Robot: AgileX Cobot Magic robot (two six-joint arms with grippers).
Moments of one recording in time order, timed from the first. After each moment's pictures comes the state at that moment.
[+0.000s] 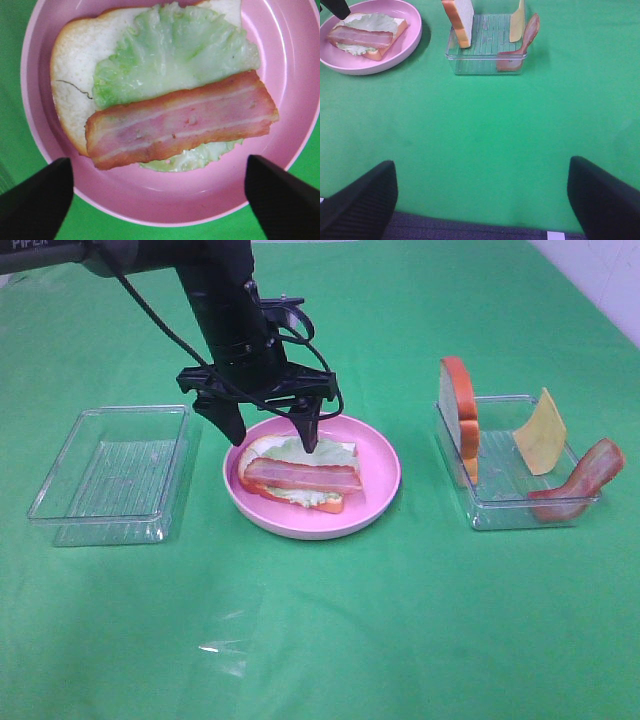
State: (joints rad) left arm -0.51 2.33 -2.03 -0.17 1.16 -0.15; right arm 0.12 0.00 -0.45 0.00 1.11 0.04
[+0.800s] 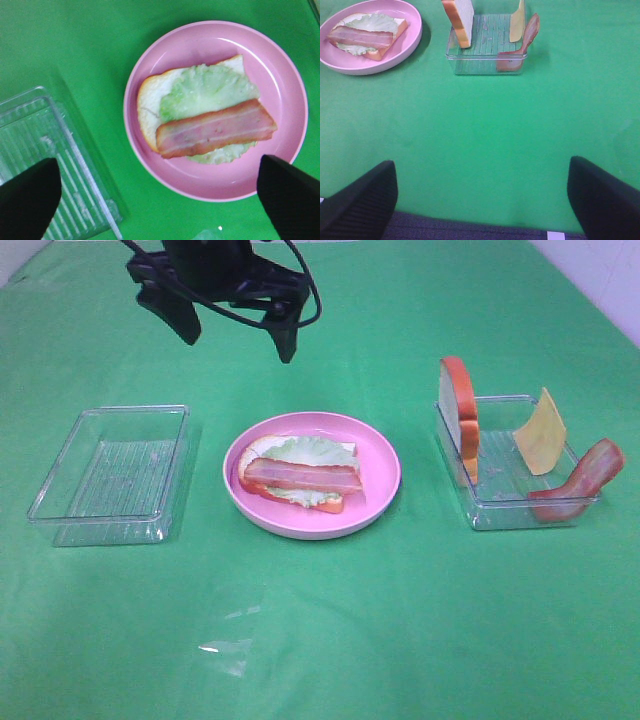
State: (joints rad) left arm -0.50 2.14 -2.07 0.01 1.21 -0.14; right arm 0.12 0.00 -0.45 0.00 1.11 0.04
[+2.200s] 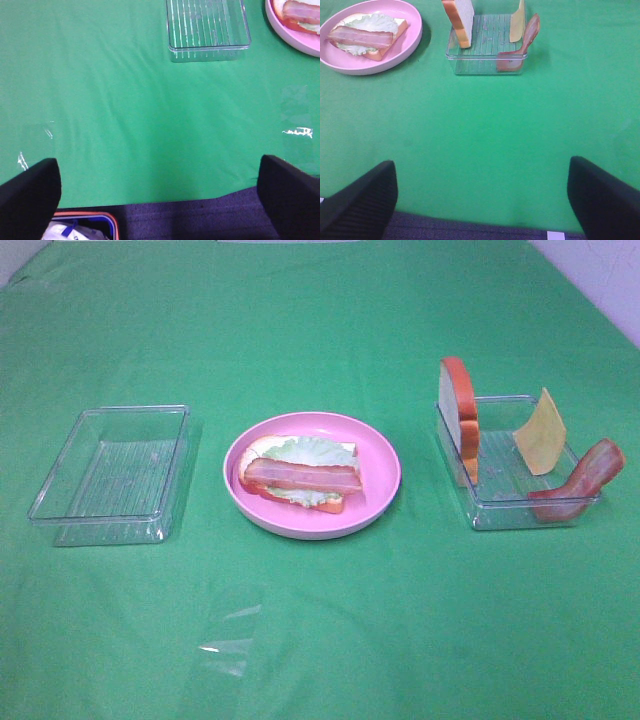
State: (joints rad) left arm -0.15 0.40 -0.73 0.06 1.22 -0.15; right arm 0.12 0.00 -0.45 0.00 1.11 0.04
